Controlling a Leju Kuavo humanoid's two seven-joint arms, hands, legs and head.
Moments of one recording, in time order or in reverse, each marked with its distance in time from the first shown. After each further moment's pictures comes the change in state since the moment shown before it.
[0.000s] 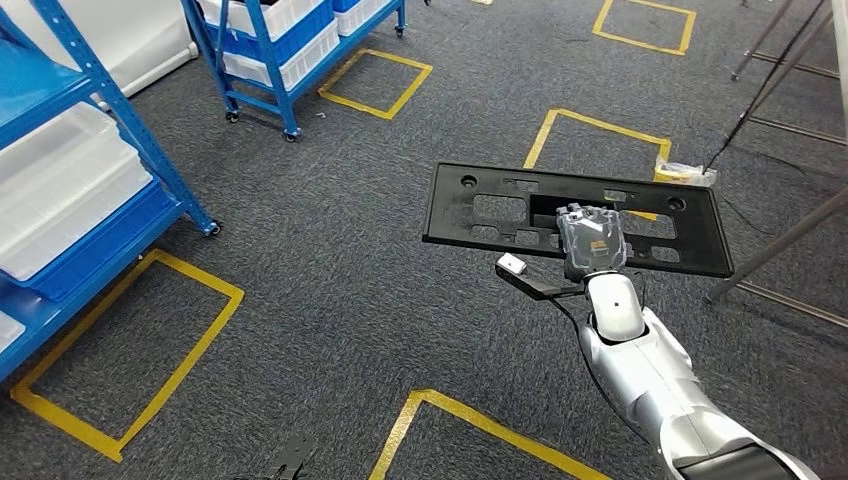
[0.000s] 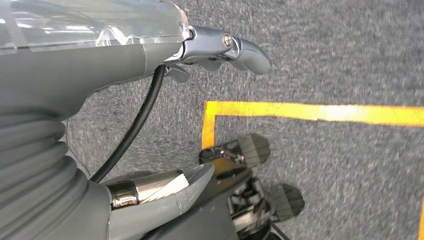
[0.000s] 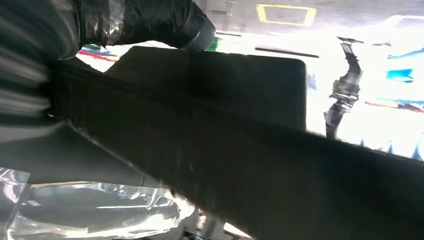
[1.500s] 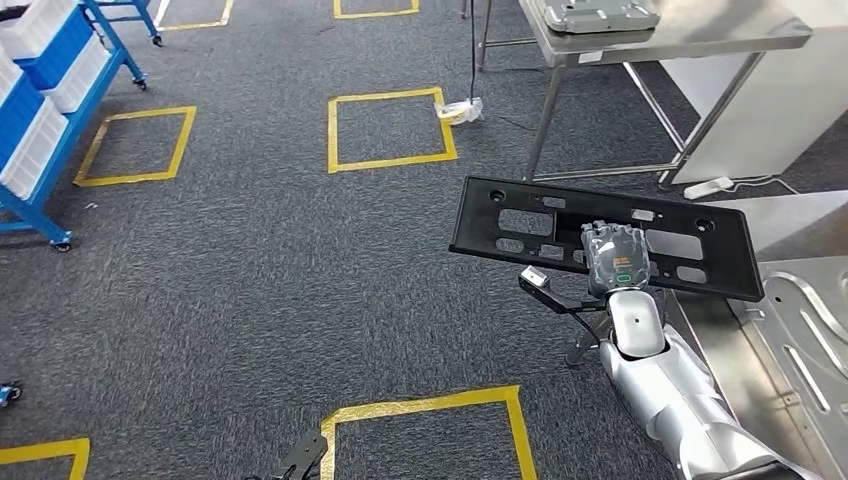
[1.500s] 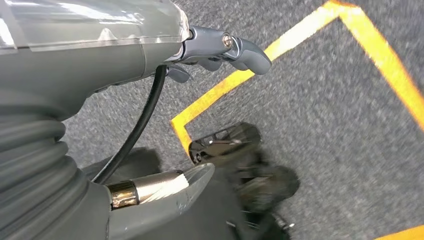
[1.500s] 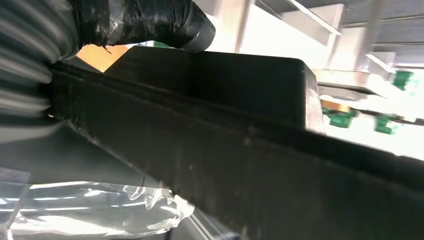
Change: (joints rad) left arm 0.004 -0.012 0.008 -0.004 -0.022 -0.008 0.000; right arm 0.041 -0.043 0.000 -0.009 0.002 0.000 0.035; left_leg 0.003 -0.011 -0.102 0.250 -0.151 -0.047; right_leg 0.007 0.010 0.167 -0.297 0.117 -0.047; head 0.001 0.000
